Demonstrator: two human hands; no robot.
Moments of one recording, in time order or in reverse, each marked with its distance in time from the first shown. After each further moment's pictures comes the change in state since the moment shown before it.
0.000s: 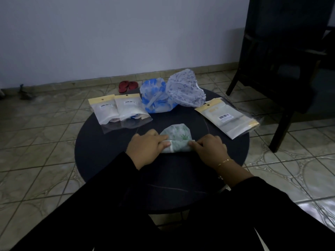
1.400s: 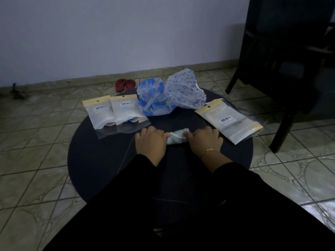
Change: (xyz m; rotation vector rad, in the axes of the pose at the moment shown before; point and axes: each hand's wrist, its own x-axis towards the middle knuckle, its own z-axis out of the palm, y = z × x) left_hand 0.051 0.011 0.027 0.078 0.265 -0.251; right_hand 0.048 -0.025 0.008 -0.164 0.077 0.197
